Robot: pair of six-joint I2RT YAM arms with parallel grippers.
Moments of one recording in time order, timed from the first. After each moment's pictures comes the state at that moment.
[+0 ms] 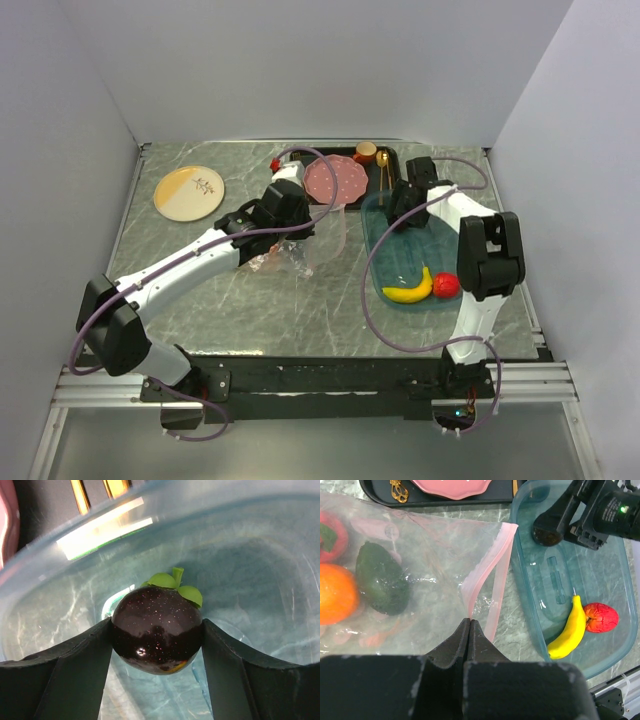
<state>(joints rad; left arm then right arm) -0.77 1.46 1.25 -0.39 -0.23 -0.66 0.13 1.92 1.34 -0.45 0.06 0.48</state>
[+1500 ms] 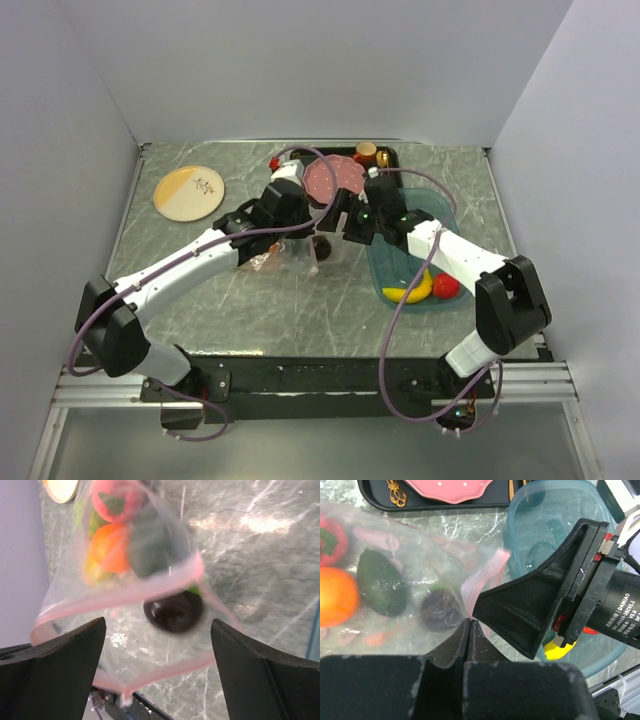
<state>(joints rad) -0.77 1.46 1.25 -0.38 -0.23 -0.66 0.51 1.55 1.08 -0.20 -0.24 0.77</state>
